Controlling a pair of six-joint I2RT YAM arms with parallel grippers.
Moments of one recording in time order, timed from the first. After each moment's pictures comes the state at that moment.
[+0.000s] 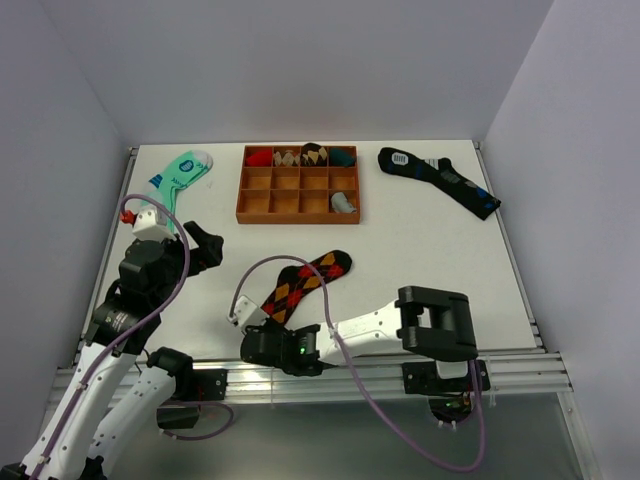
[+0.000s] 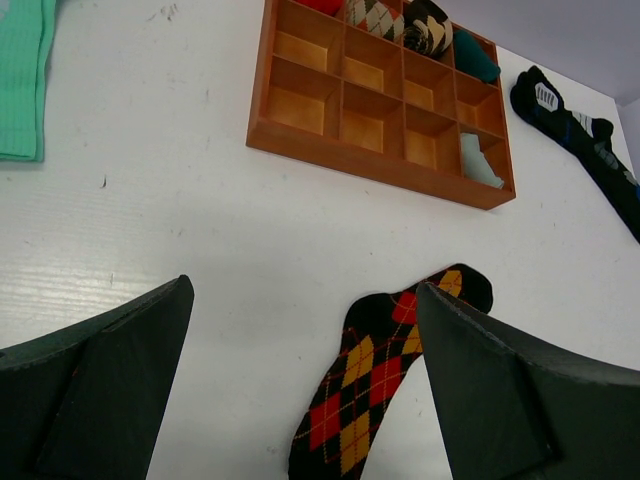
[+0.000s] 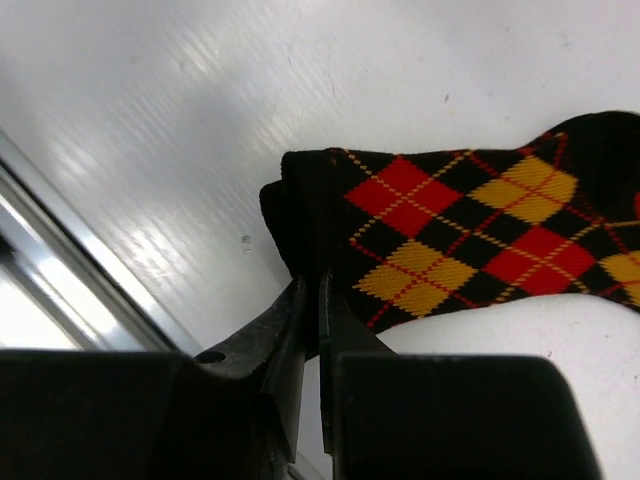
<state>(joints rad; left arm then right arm) -0.36 0.57 0.76 -0.53 -0.21 -0.54 1.52 1.85 1.04 -0.02 0.62 0.32</state>
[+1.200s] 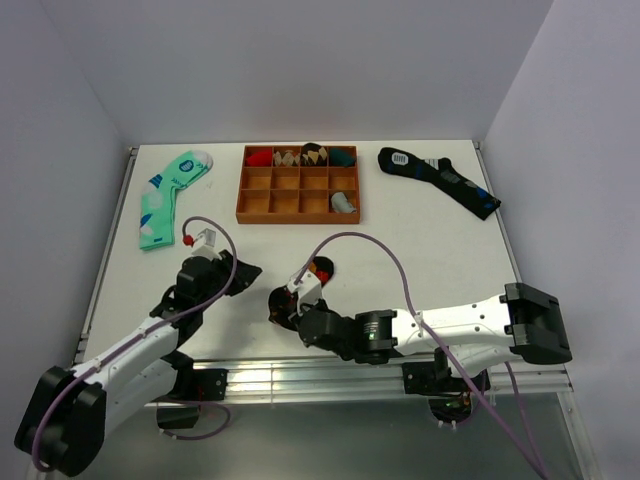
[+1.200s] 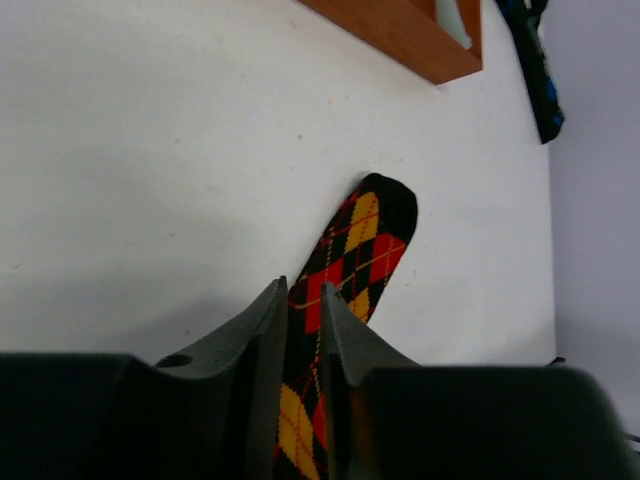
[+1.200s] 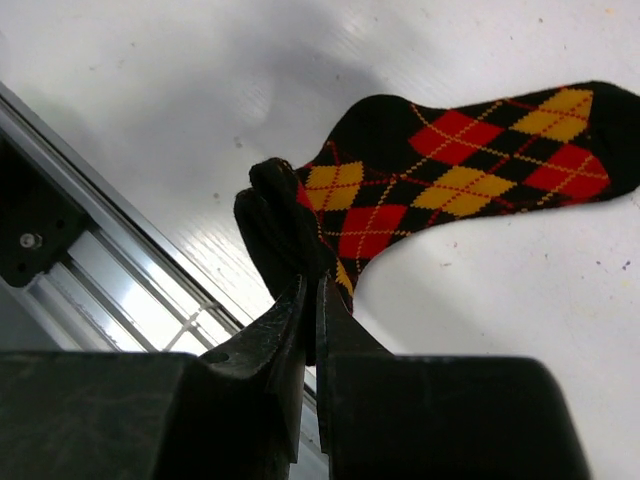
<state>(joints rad) -0.43 0.88 0.24 0.22 0.09 -0.87 1.46 1.31 0.77 -0.10 0.57 0.53</state>
